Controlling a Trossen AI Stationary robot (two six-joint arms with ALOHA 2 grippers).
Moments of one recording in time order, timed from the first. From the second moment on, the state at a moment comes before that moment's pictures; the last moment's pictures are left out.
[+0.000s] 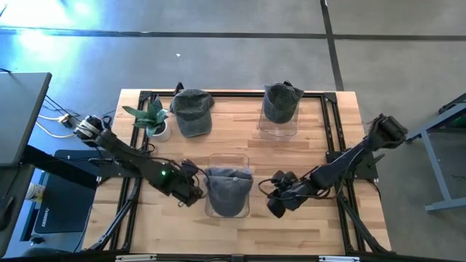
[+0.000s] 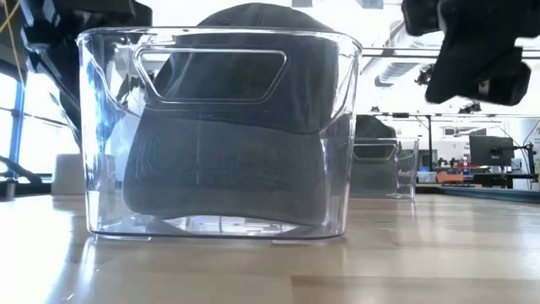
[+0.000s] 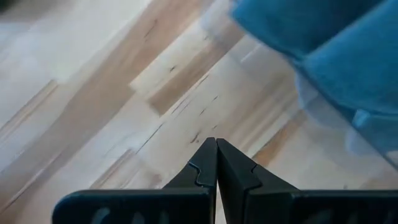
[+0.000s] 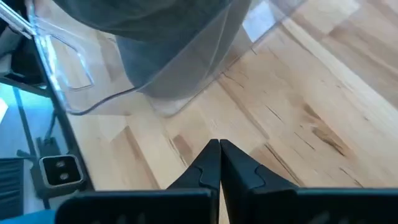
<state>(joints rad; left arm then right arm) -0.53 1.50 1.05 -0.94 -0.38 -1.30 0.57 1.48 0.89 -0.34 0.30 1.23</state>
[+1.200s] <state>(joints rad) 0.78 1.65 1.38 -0.86 -0.11 0.00 -0.04 1.06 0.89 -0.05 0.16 0.81</state>
